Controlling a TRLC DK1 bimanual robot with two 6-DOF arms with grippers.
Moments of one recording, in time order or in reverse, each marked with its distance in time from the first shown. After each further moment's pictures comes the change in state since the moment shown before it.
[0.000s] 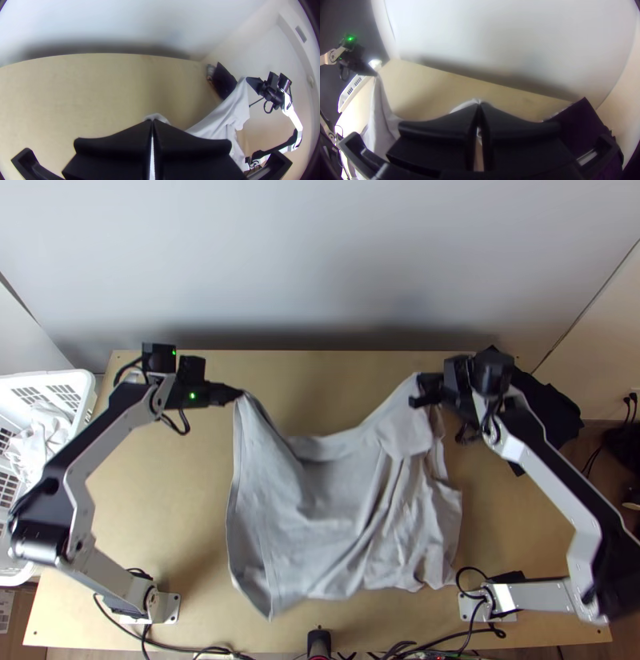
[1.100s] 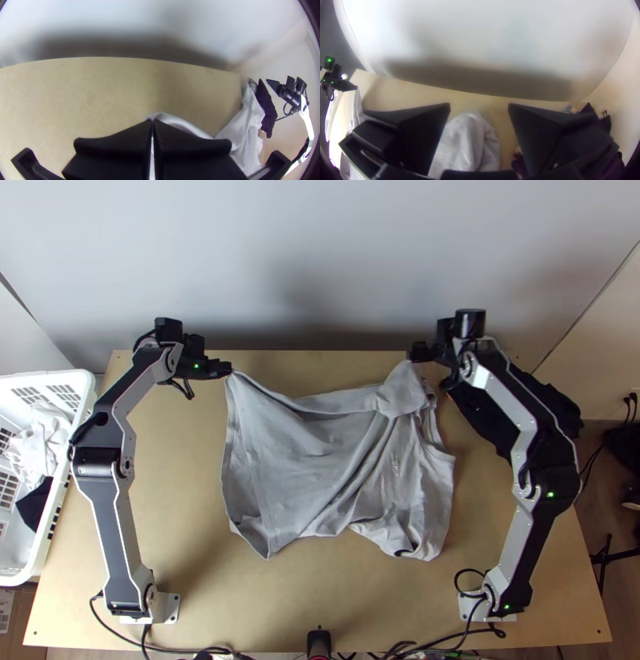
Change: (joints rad) left arm 0.094 0.540 0.545 -0.130 -0.119 0.044; right arm -0.108 0.582 0.591 -0.152 0.092 0.036
